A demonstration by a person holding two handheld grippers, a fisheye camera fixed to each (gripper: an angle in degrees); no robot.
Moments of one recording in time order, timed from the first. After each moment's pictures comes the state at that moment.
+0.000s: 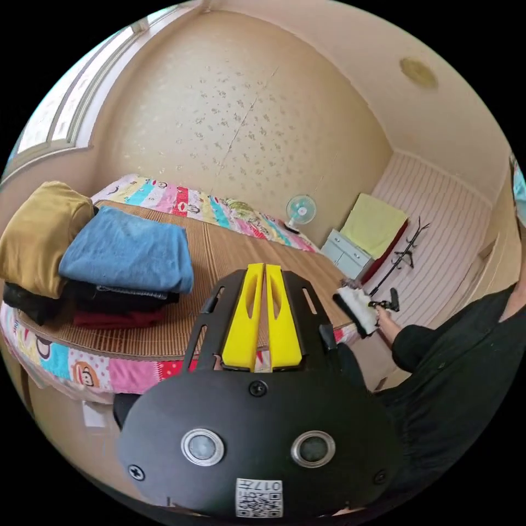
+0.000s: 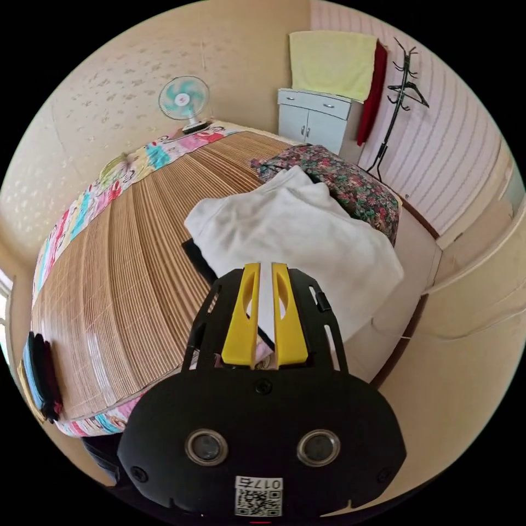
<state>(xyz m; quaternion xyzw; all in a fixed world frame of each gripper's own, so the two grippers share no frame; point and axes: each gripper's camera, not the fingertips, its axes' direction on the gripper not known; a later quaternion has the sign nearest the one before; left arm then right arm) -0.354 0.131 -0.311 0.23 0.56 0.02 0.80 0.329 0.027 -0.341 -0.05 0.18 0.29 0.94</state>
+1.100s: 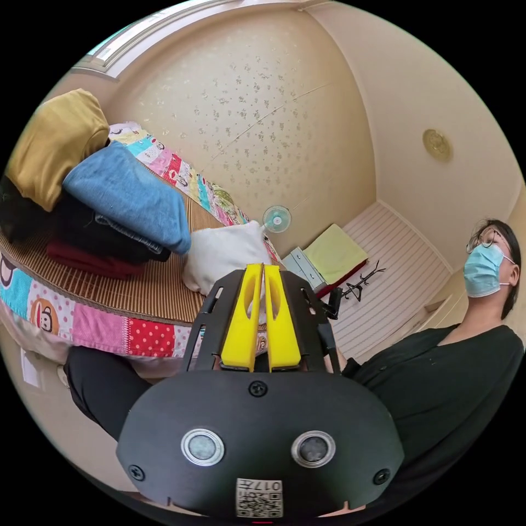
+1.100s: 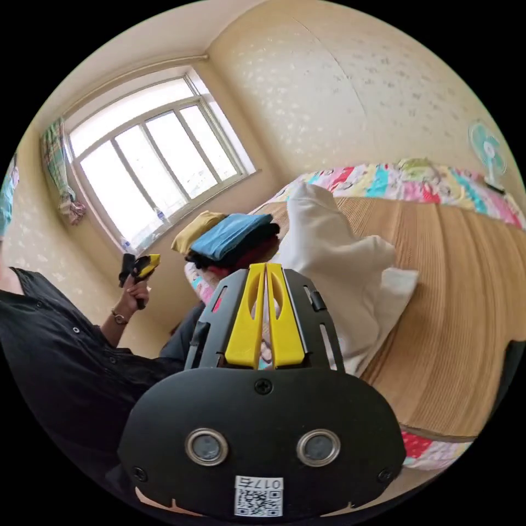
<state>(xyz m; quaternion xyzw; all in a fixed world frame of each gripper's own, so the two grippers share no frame) -0.477 0.148 -0.221 0.15 0.66 -0.04 0.73 -0.112 0.050 -0.310 -0.02 -0.42 -0.14 0.90</state>
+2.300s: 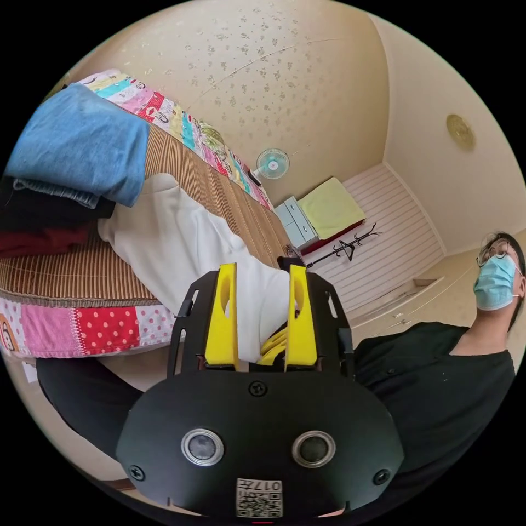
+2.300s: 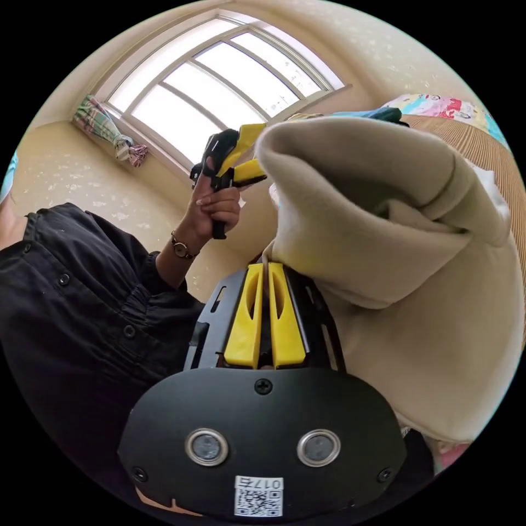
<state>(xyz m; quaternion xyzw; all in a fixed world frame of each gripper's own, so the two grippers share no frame) -0.279 0.022 -0.189 0.02 0.67 0.10 0.74 -0.179 0.138 -0.233 -0.17 -0.51 -0.27 0.80</state>
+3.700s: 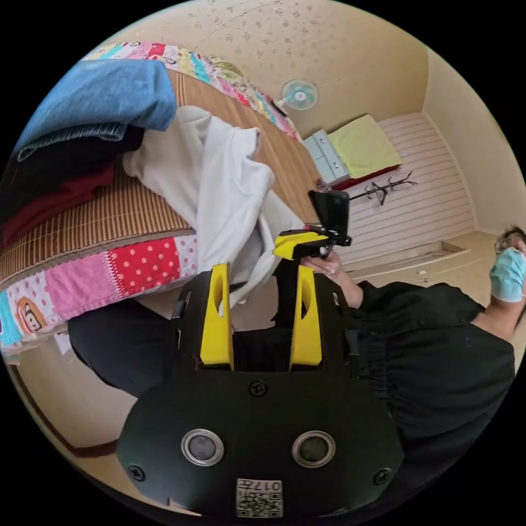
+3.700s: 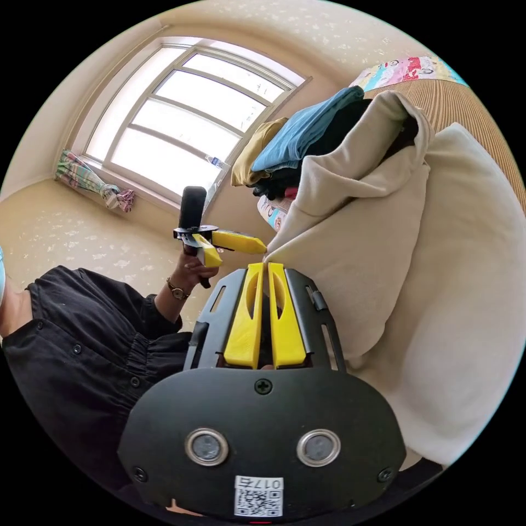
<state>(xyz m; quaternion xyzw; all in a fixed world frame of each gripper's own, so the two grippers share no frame) -0.196 -0.023 -0.091 -0.12 0.57 0.16 0.79 -0.130 0.056 -0.131 -0.20 -0.52 -0.17 0.81</state>
